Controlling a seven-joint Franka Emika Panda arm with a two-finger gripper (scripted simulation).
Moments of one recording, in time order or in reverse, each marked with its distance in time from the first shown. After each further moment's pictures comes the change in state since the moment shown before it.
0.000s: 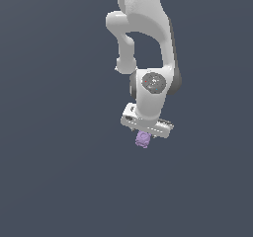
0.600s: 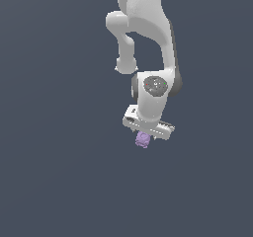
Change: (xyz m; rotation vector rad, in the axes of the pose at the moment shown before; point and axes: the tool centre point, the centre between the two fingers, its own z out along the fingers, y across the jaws) arm -0.002 -0.006 0.011 0.002 -0.001 0.031
